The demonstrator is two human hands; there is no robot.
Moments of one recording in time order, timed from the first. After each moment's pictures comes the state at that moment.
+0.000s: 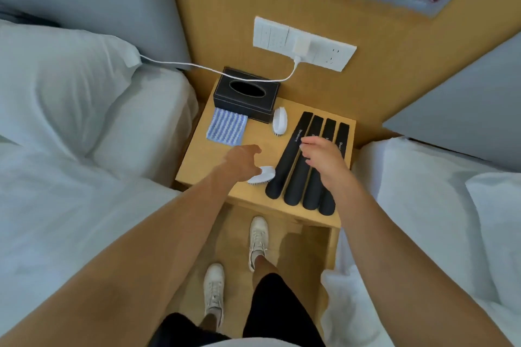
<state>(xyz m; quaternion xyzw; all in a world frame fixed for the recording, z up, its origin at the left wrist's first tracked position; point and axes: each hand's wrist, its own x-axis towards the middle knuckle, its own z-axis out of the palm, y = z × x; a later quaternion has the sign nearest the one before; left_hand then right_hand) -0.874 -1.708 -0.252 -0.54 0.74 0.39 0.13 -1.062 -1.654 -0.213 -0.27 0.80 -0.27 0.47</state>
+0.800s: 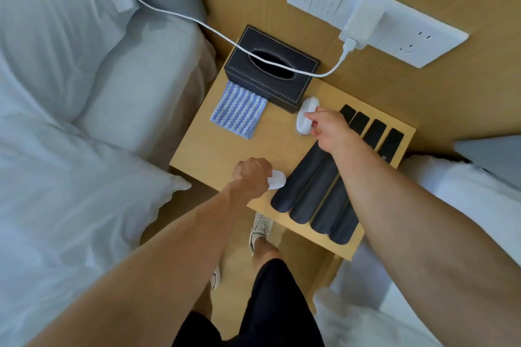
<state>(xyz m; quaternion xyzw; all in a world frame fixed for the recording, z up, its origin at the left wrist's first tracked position) -0.923 -1.737 -0.360 -0.58 0.69 0.36 0.23 -1.103 -1.830 -0.371 -0.12 0.73 -0.25 0.63</state>
